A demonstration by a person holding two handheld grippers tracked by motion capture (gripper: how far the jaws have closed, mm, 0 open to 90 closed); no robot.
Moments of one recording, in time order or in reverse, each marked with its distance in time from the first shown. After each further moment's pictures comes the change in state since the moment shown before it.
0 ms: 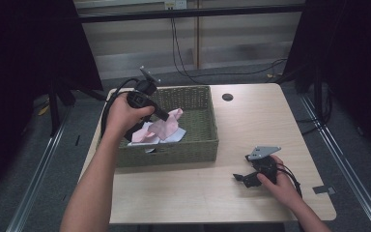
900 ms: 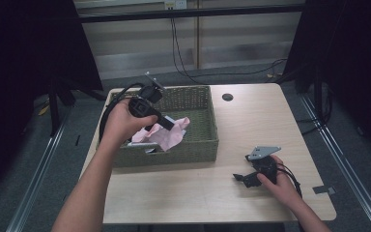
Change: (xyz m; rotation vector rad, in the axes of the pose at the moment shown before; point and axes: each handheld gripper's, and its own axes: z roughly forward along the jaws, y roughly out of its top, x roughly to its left) left arm -0.041 -0.013 -0.009 0.035 -0.032 0.115; right arm 0.000 0.000 0.000 -0.001 0.000 -0.002
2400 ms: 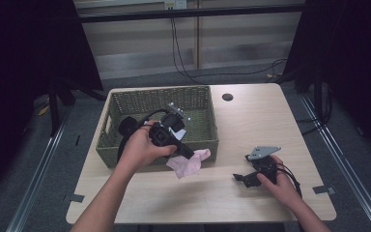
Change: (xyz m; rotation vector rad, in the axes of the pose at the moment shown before) left arm -0.052 -0.021 0.054 0.067 -0.139 0.171; right arm 0.000 0.000 0.000 0.004 -0.005 0.004
